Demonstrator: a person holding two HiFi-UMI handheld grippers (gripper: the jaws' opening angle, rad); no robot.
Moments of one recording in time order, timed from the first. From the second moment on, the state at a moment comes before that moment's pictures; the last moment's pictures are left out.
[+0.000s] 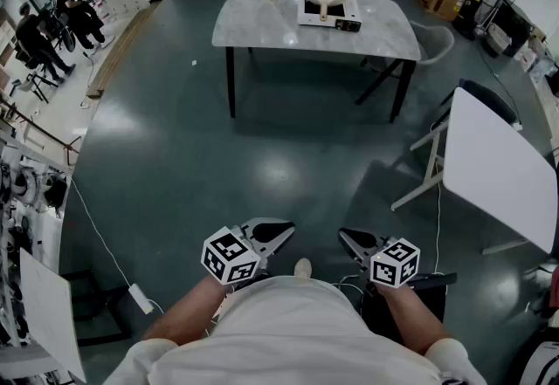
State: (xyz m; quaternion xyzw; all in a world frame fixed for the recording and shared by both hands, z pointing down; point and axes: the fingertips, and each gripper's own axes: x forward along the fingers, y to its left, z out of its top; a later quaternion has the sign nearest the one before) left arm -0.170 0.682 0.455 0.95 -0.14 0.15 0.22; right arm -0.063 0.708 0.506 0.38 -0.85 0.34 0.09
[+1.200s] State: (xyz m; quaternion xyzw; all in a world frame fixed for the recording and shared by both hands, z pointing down) left arm -0.109 0.350 0.440 0.95 -0.08 0.07 0.28; right arm -0.001 0.397 0.495 0.41 -0.83 0.38 0.03
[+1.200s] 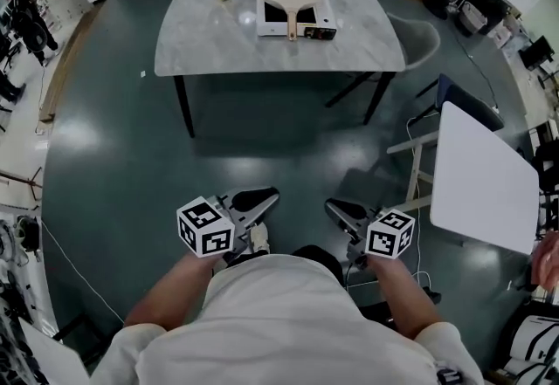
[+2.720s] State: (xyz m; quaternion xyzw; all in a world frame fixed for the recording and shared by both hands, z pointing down) left arm 0.018 -0.052 0.446 0.90 -0.20 0.00 0.39; right arm 0.162 -0.064 0.510 0.27 -0.83 0.48 -0.02
